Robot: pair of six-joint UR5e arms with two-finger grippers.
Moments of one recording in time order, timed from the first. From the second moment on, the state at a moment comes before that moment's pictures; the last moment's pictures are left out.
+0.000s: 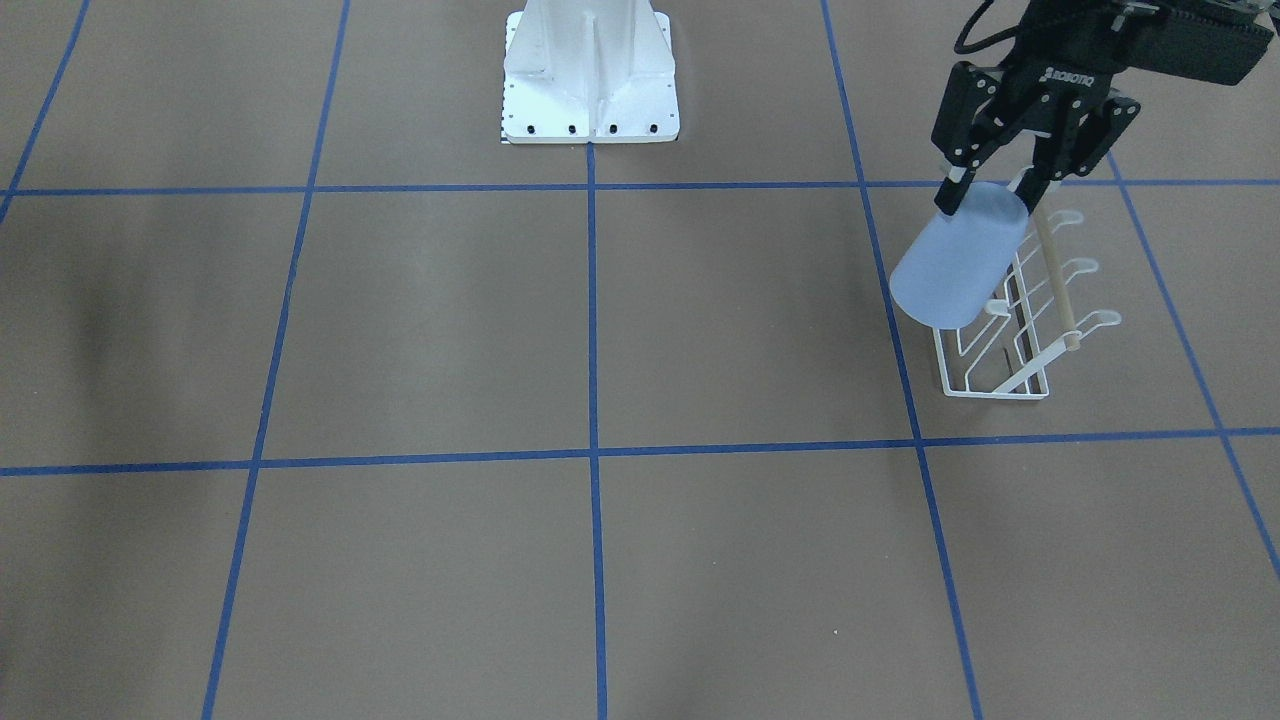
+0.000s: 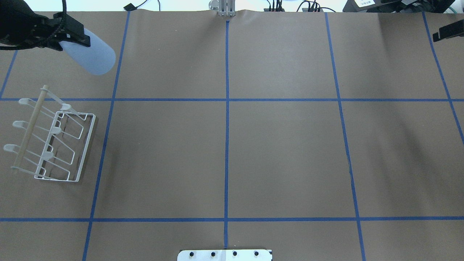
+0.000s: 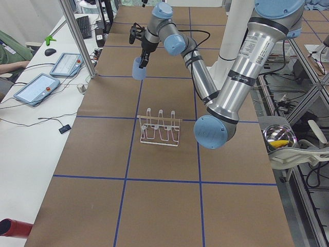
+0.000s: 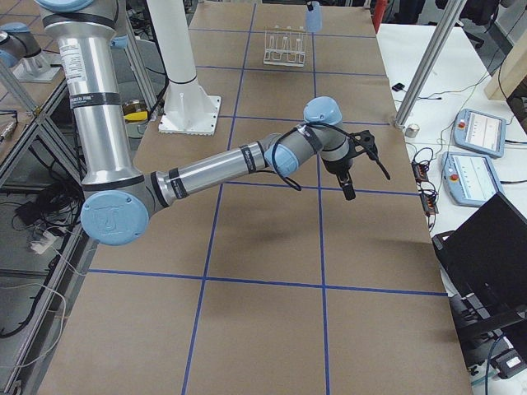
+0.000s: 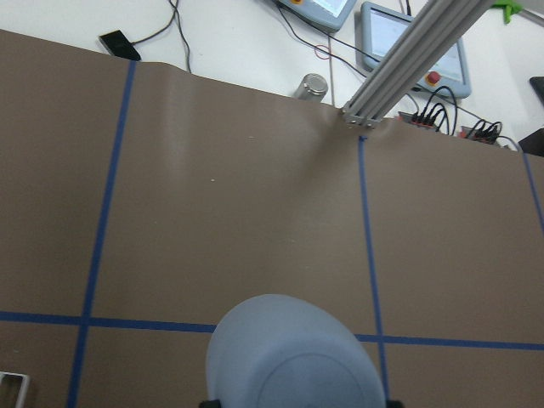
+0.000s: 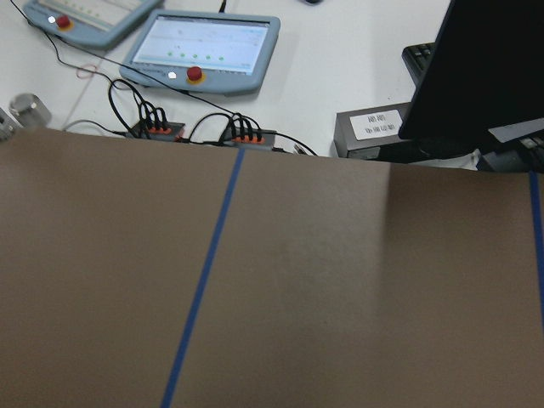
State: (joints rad) left arm -1.05 -1.98 -2.21 -1.42 -2.04 -0.92; right arm 1.35 -1.44 1.78 -1.28 2.17 0.39
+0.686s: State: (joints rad) left arm -1.08 -1.92 -2.18 -1.25 -2.04 -0.72; right arm 1.37 -1.50 1.80 -1.60 2.25 0.18
